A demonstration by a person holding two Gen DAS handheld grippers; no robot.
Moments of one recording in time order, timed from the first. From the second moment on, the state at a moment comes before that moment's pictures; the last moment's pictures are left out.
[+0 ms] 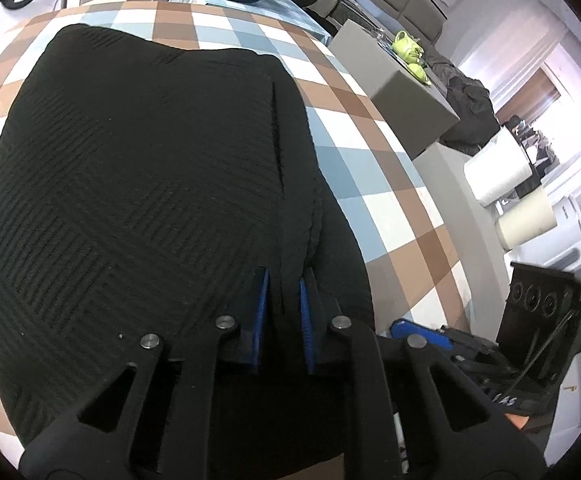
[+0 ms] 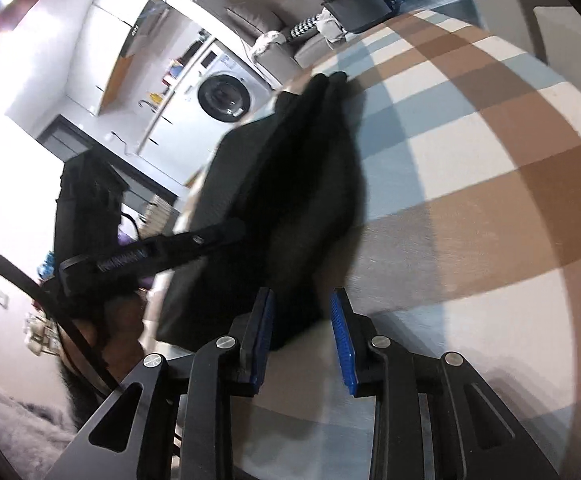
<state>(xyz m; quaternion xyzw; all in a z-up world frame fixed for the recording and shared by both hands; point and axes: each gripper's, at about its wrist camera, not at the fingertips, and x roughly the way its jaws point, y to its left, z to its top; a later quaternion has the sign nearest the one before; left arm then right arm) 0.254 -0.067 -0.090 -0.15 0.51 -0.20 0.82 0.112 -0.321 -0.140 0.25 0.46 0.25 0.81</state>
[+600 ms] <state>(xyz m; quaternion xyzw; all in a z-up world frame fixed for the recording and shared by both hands) 0.255 -0.069 -0.092 -0.15 0.51 -0.20 0.82 0.109 -0.266 -0.135 0.09 0.46 0.24 0.85</state>
